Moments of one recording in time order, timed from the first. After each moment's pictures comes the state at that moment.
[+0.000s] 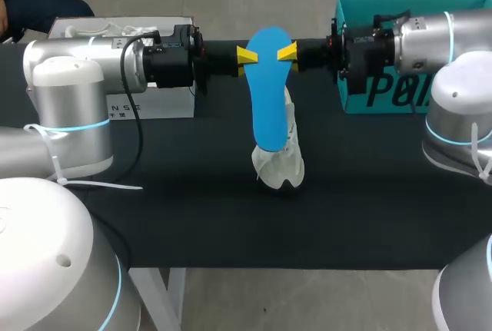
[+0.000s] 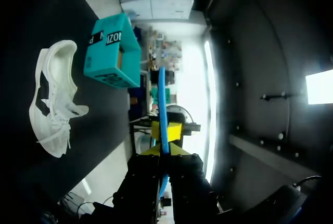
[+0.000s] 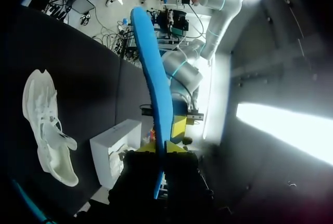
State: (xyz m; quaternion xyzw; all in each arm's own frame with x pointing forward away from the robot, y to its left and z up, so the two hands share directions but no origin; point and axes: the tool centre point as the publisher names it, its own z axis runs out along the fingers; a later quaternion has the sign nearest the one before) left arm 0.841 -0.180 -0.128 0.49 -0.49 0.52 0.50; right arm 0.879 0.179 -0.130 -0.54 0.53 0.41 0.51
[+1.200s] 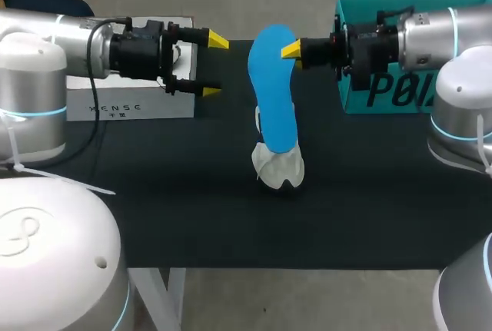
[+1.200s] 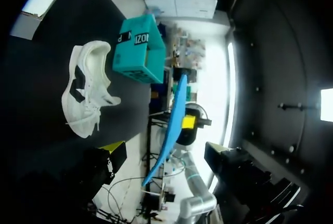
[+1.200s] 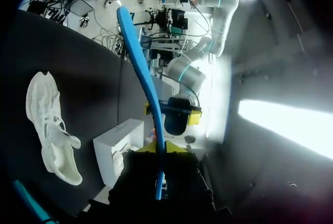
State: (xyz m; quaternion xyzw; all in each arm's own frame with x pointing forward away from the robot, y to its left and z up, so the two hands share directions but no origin) left arm 0.837 -0.120 -0.137 0.55 -0.52 0.43 0.49; right arm 0.883 0.171 -0.128 -0.54 0.54 0.41 0.50
